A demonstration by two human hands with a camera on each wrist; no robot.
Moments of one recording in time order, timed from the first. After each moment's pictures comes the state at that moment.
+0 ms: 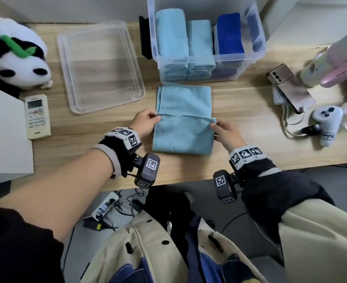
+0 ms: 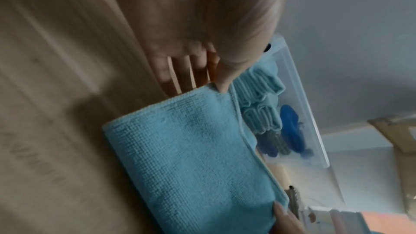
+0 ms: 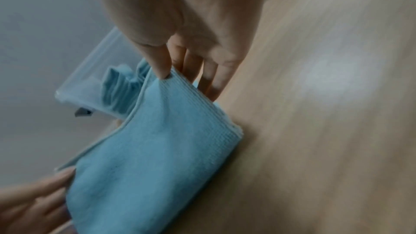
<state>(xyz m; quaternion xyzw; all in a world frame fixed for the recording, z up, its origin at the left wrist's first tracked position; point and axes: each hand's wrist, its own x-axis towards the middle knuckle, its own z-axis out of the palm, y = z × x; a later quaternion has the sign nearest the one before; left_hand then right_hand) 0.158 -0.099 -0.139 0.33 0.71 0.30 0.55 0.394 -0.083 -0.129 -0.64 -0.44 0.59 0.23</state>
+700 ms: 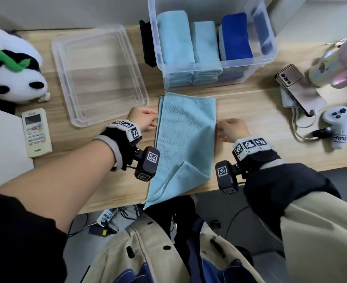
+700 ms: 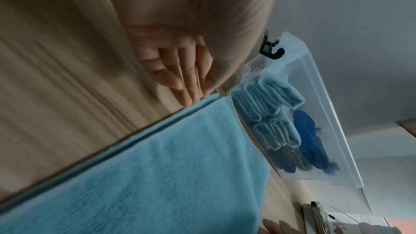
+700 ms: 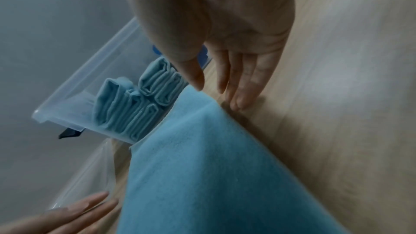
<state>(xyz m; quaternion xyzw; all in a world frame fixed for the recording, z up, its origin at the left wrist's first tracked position) 0.122 -0.053 -0.148 0.30 0.74 0.26 0.54 0.382 -0.034 -0.153 -0.75 -0.40 0.51 0.13</state>
